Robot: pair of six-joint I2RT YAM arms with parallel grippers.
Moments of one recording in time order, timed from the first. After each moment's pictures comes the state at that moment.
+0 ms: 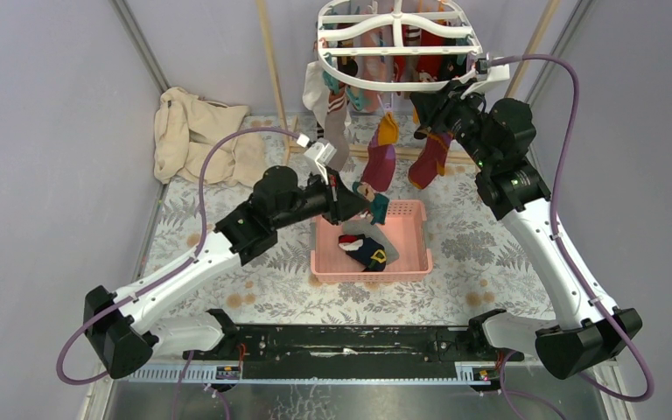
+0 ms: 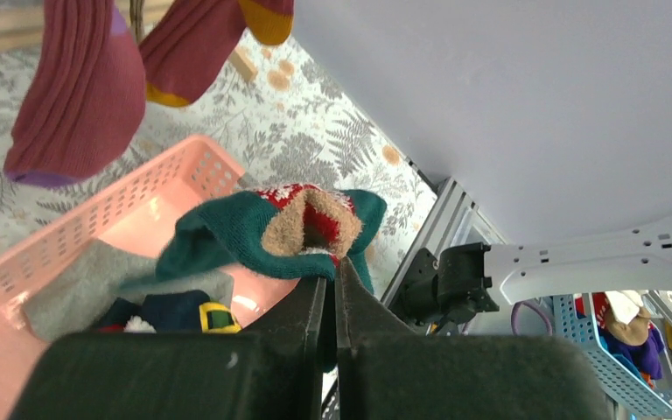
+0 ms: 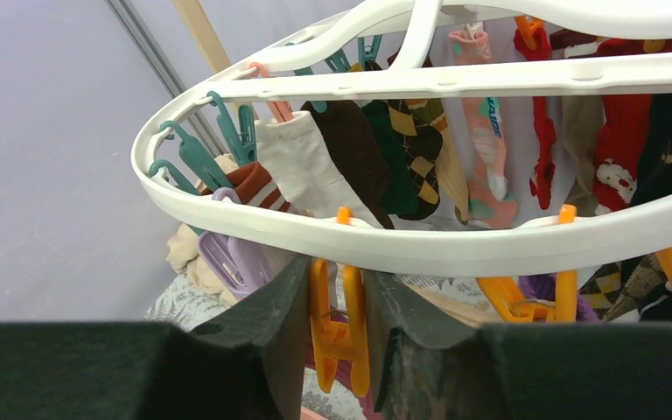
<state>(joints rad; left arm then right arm) -0.79 1.16 1.04 -0.02 0.29 -0.55 0.36 1.22 1.37 -0.05 -0.12 0.33</state>
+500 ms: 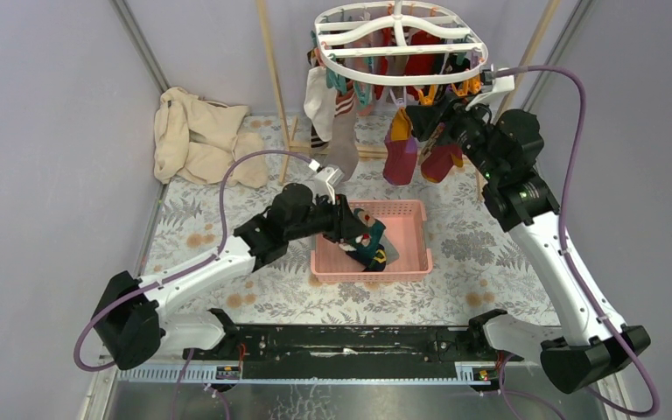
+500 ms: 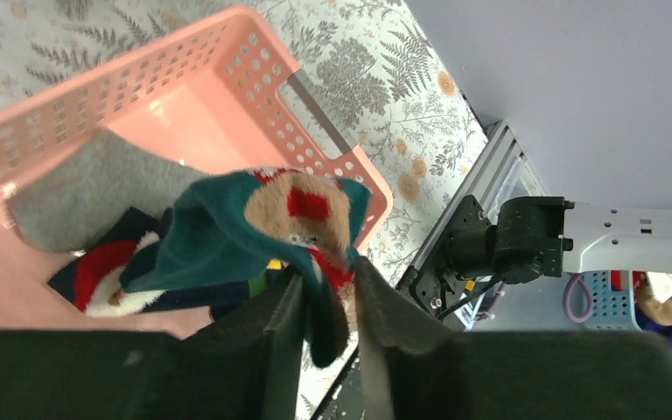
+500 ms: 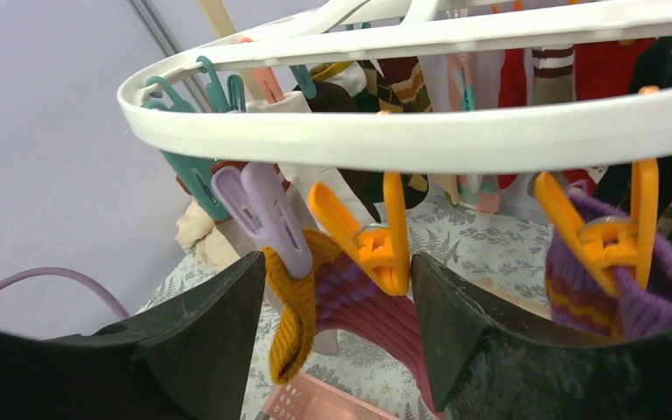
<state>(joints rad) -0.79 1.23 0.84 0.06 0.30 -0.59 0.36 1.15 1.33 -0.09 -0.15 0.33</state>
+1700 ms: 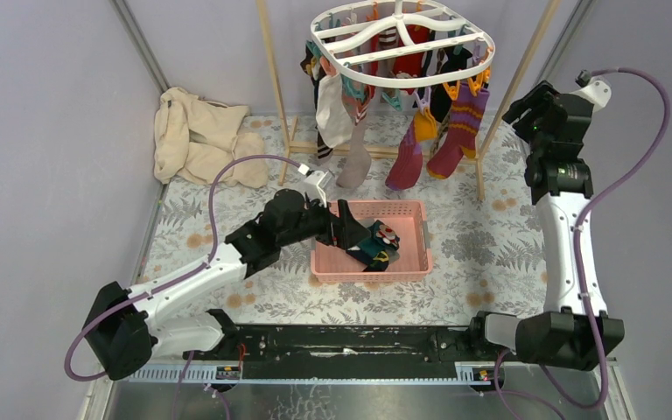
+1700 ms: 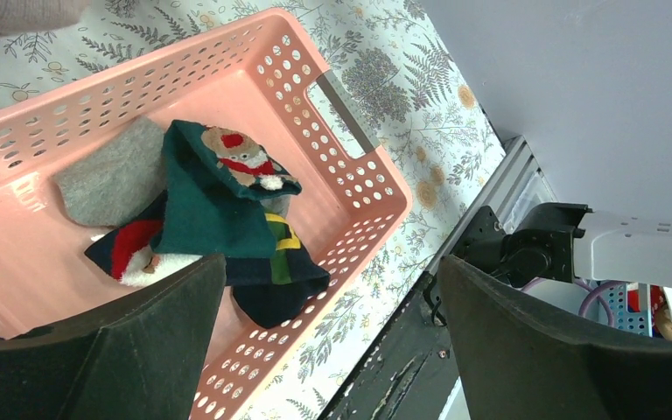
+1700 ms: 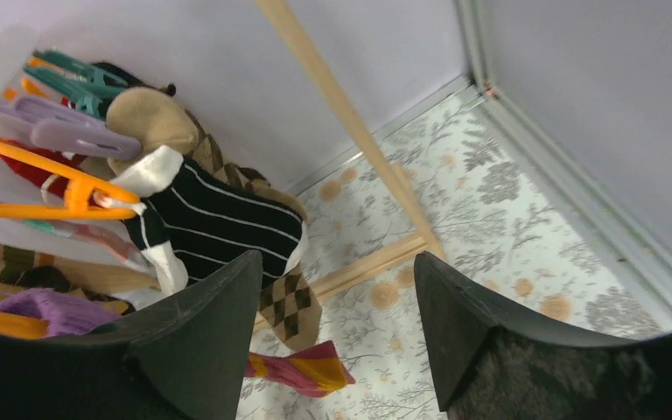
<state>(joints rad) -0.79 1.16 0.78 0.04 0.23 -0.60 -0.11 1.22 1.39 -0.37 0.21 0.47</state>
